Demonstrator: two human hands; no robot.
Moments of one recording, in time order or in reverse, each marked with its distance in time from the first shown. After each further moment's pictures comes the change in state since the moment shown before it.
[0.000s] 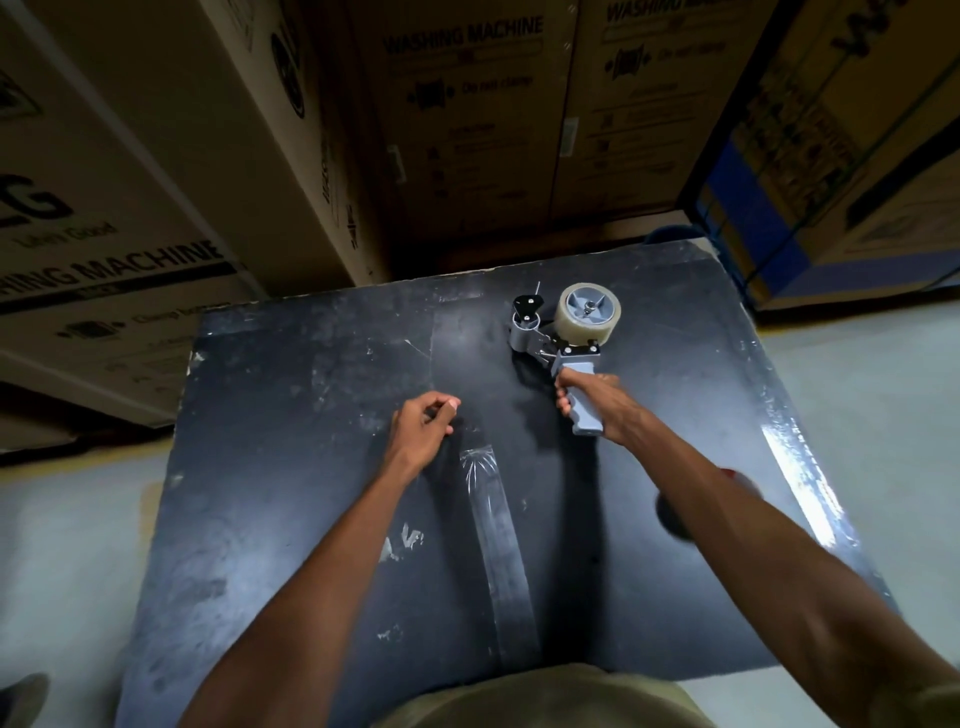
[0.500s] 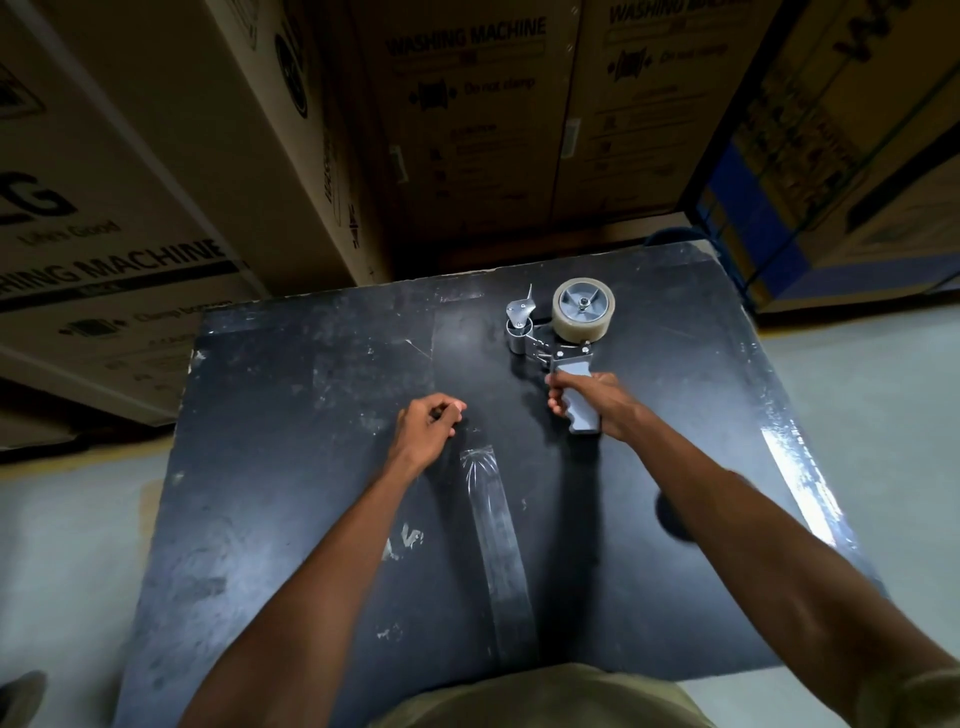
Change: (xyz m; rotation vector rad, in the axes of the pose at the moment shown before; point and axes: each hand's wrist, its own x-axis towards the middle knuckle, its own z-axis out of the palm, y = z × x) left_hand 0.000 0.005 0.003 0.036 -0.041 -0.015; right_hand 0.008 0.002 0.001 0.028 -0.046 -0.032
